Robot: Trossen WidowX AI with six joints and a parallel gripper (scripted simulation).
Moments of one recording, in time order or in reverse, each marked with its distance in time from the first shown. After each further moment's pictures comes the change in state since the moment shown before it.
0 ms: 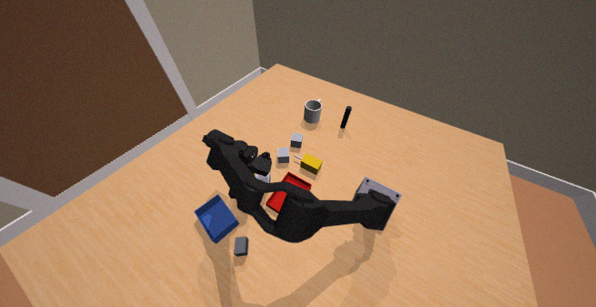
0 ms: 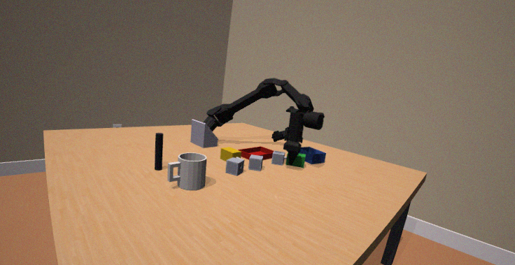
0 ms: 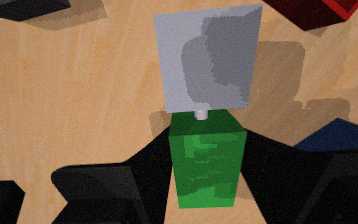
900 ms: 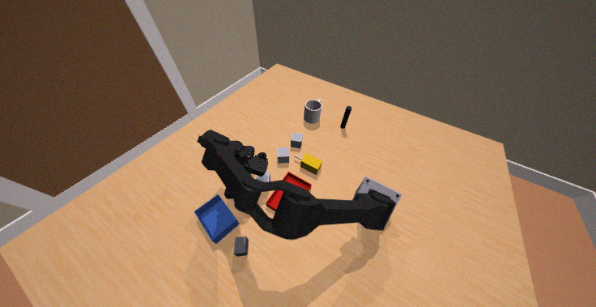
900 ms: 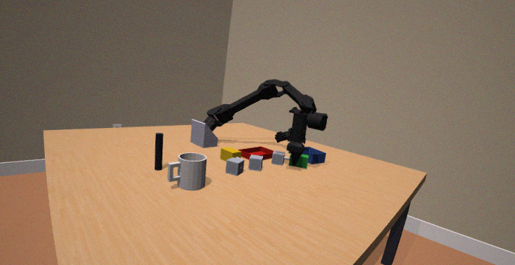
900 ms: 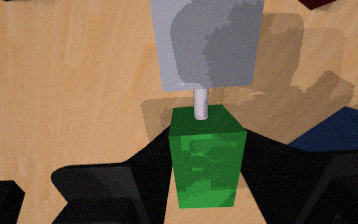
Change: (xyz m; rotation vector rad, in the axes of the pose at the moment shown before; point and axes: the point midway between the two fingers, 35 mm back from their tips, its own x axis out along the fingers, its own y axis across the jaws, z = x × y) arm 0.001 0.000 -0.013 0.002 -0.001 0.000
